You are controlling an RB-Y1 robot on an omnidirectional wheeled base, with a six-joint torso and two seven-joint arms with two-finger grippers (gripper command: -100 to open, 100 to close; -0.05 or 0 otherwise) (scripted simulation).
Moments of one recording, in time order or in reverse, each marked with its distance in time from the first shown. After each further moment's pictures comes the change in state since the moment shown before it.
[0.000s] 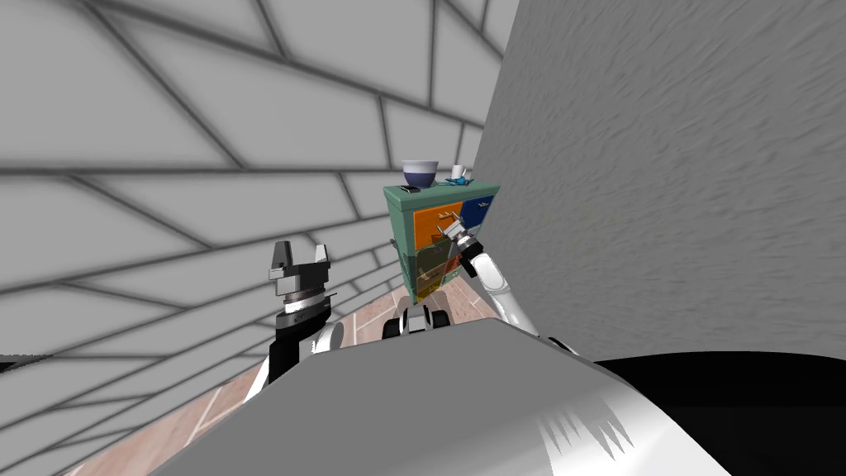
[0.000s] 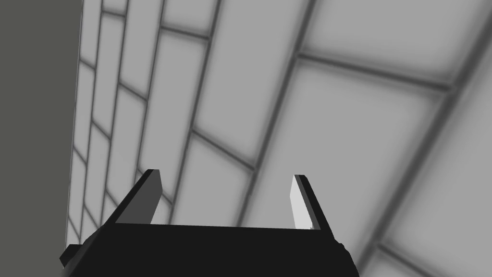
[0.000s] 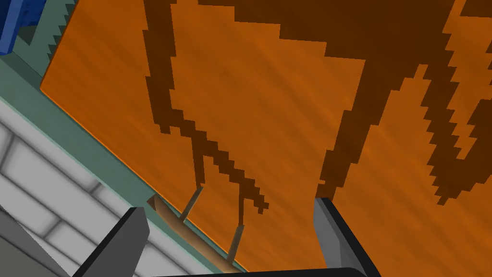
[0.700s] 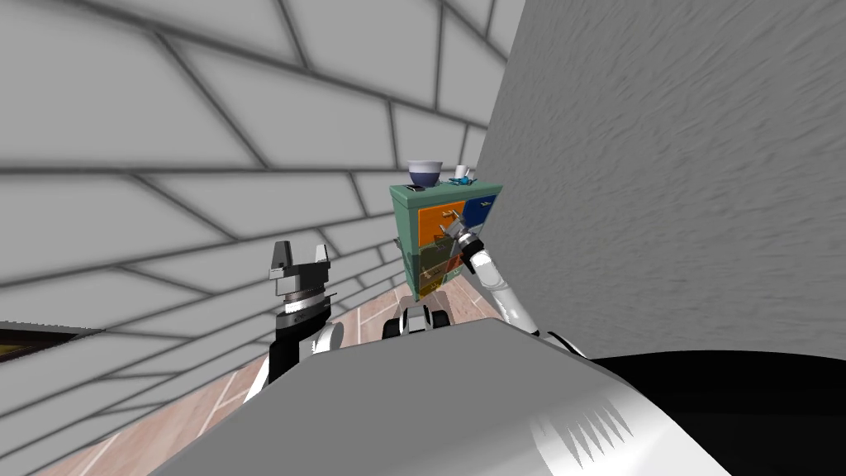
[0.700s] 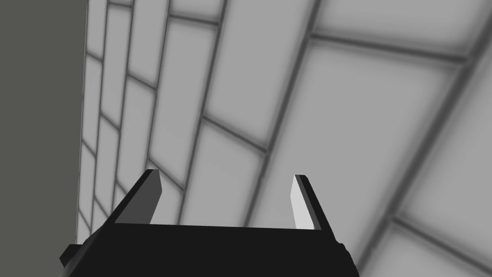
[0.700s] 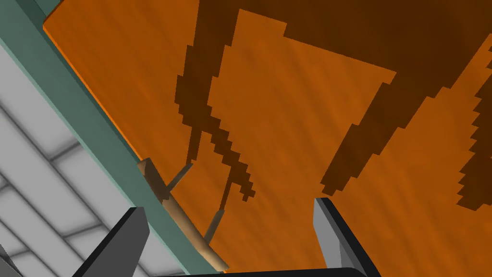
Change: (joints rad) left arm 0.000 0.000 0.000 0.000 0.000 0.000 0.000; right arm -0.038 -0.023 -0.014 0.032 0.194 -0.005 0.018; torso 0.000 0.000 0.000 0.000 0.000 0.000
